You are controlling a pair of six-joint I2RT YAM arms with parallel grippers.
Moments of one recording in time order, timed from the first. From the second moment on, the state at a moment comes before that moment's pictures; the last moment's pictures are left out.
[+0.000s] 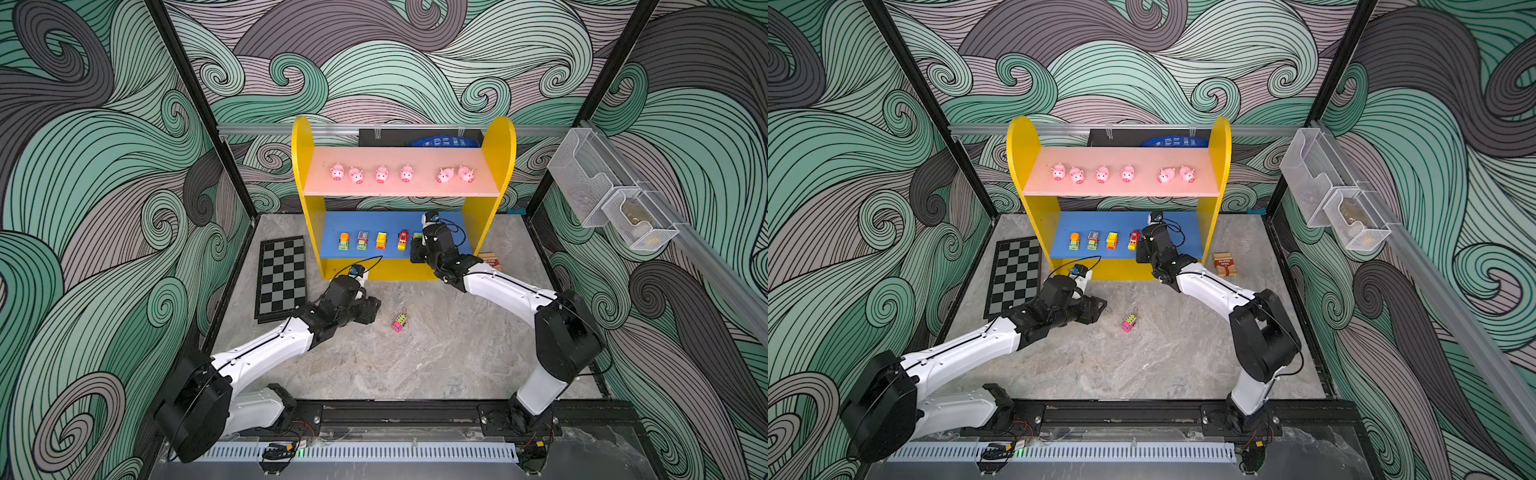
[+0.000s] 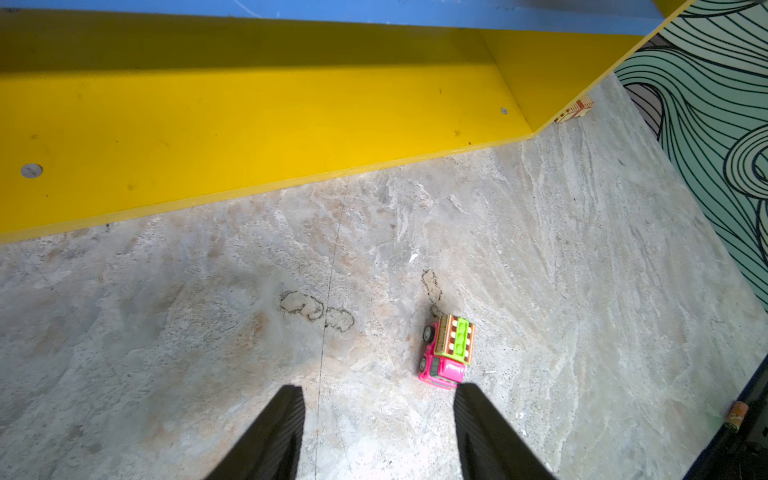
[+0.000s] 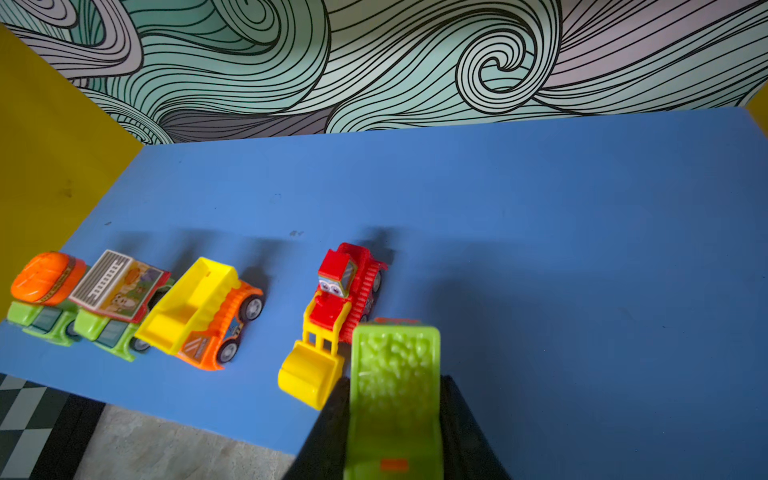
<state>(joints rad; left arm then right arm) -0.66 1.22 0.68 -0.16 0.00 -0.40 0.56 1.73 1.25 -0.11 0.26 0.40</state>
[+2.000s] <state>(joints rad) -0.66 1.23 0.66 -0.15 0.00 -0.42 0.54 1.47 1.18 -0.22 0.17 0.29</state>
